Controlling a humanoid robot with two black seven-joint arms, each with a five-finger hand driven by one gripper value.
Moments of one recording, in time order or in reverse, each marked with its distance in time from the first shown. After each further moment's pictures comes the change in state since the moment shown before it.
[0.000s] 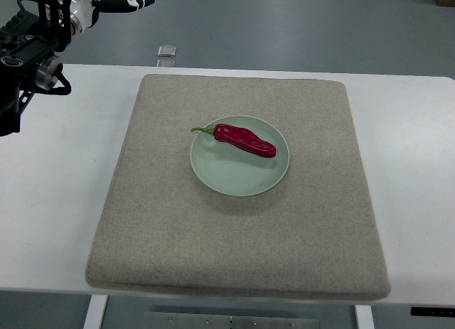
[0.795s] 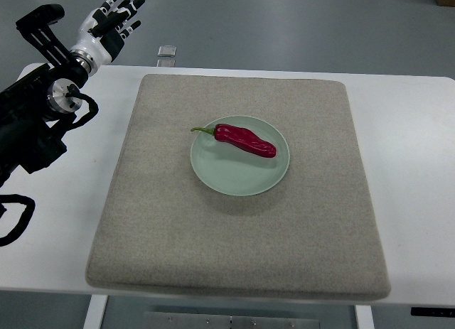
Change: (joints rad) left arm 0.171 -0.110 -0.501 0.040 -0.265 -0.203 0.186; right arm 0.000 0.000 0.000 0.000 0.000 0.000 0.000
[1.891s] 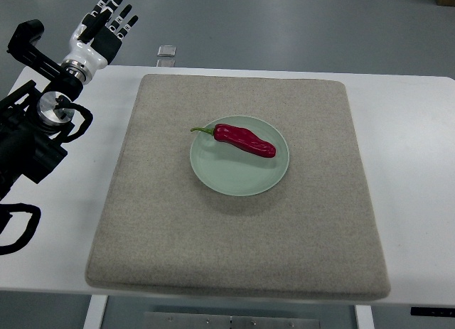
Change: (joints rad) left arm 0.045 -0.019 -0.112 0.052 -0.094 -0.153 -0.023; right arm 0.001 0.000 0.000 0.000 0.000 0.000 0.000
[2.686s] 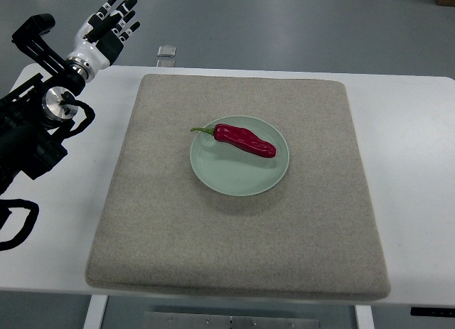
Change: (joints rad) left arm -0.028 0.001 0.067 0.002 0.078 0.072 0.000; right arm -0.007 0.000 -0.004 0.011 -0.004 -0.001 0.000
